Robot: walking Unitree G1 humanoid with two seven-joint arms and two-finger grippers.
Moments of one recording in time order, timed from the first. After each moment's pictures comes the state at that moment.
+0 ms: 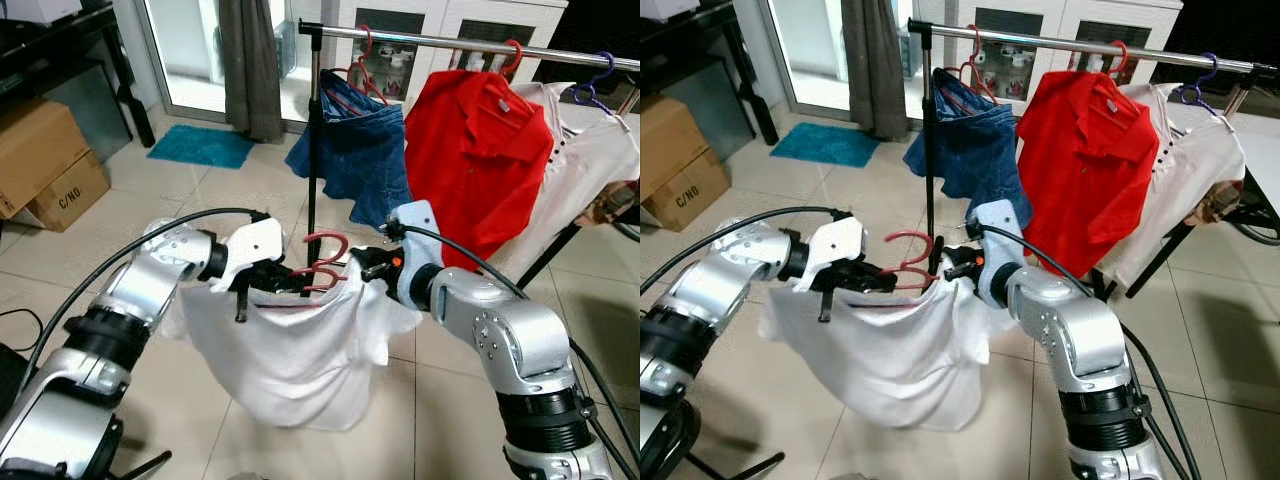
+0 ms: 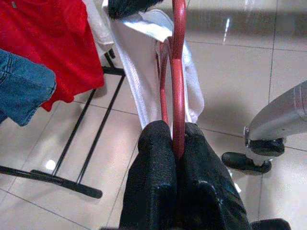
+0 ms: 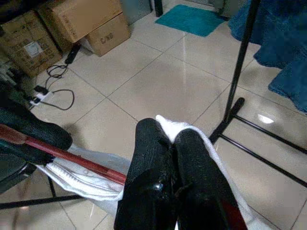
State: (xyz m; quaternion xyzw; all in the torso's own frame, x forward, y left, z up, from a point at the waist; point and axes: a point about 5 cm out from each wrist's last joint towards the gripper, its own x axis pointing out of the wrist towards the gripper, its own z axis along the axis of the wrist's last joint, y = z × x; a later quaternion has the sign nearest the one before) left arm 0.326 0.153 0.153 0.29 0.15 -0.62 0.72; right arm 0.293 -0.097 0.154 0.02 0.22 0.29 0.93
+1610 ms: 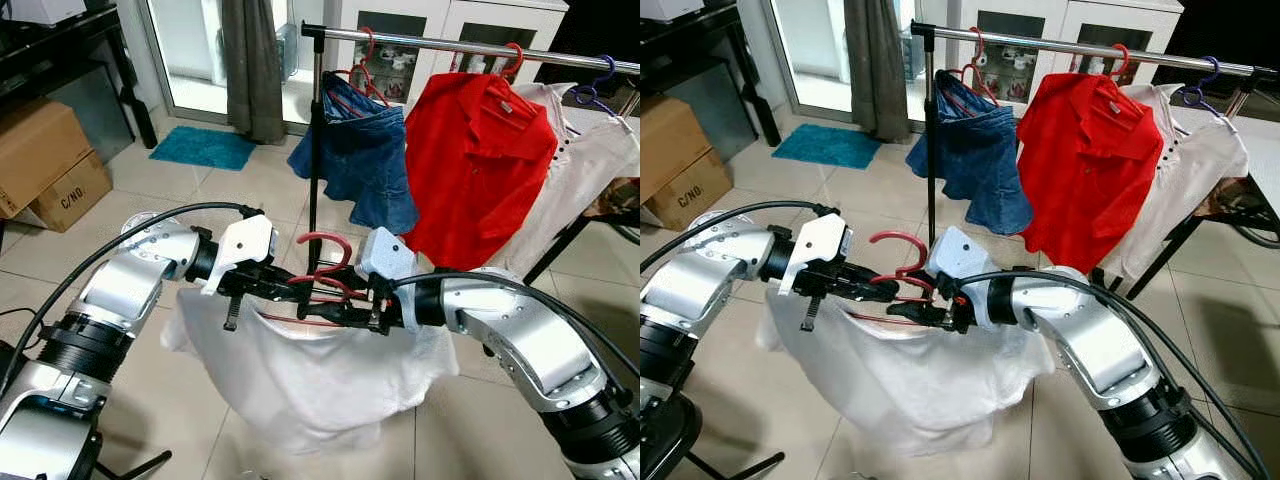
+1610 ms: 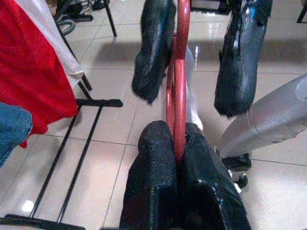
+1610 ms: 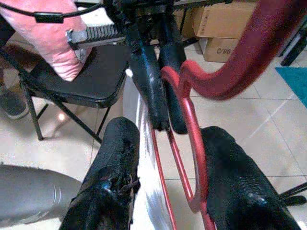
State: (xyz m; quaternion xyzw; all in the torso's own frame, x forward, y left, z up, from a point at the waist) left arm 0.308 0.154 0.177 0.25 0.12 -0.68 0.68; right arm 0.264 -0.086 0.170 -0.16 0.12 0.58 0.79
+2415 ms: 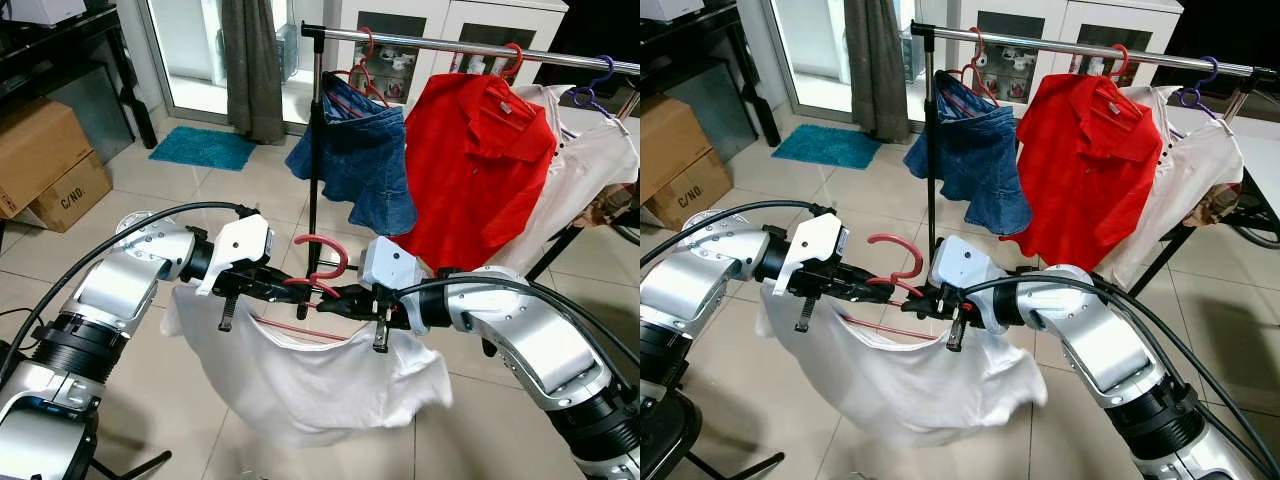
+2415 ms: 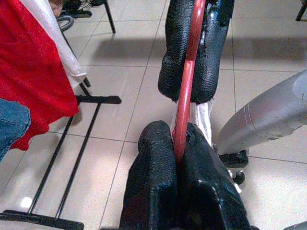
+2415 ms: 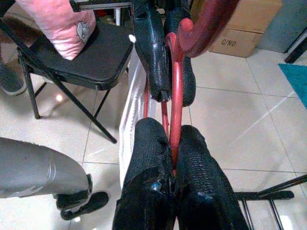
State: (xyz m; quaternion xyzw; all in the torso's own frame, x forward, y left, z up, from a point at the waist) left arm 0.307 0.157 0.178 0.25 0.12 -0.68 0.68; right arm 0.265 -0.091 0.165 -0.20 0.13 0.59 0.77
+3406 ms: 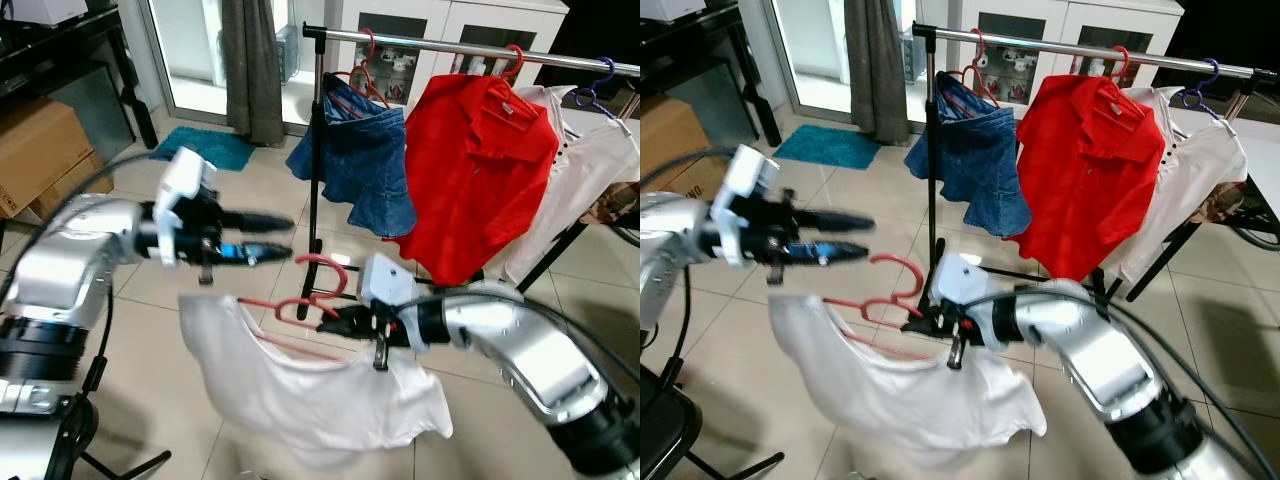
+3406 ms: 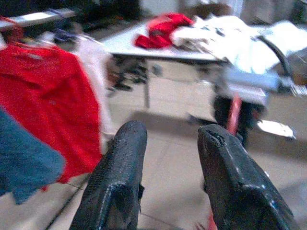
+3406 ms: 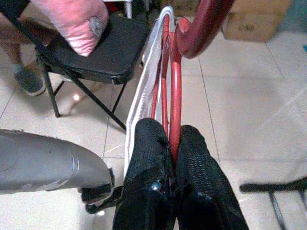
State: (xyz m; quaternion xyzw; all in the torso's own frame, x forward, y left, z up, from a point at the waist) left arm 0.302 0.188 0.230 0.09 0.01 -0.63 0.77; right arm 0.253 -0.093 0.142 -0.16 0.17 0.59 0.77
